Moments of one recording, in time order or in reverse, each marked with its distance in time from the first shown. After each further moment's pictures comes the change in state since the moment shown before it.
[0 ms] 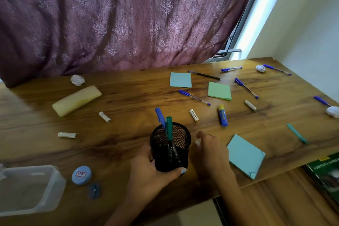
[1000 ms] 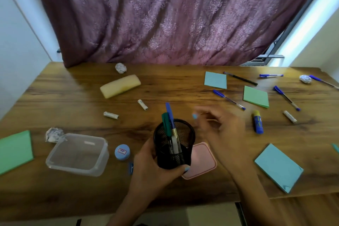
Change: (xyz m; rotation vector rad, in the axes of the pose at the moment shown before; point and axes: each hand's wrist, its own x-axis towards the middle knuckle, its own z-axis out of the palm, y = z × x) left_hand -0.038 0.013 -0.062 0.234 0.244 0.080; right_hand -0.047 -0.096 -0.053 0.687 0.276 -0.534
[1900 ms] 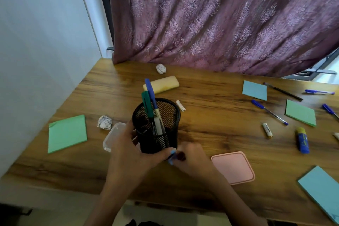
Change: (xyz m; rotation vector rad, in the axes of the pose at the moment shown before) left_hand -0.012 0.021 -0.118 0.100 0.238 0.050; right_hand -0.022 0.002 0.133 -0.222 -0.707 -0.159
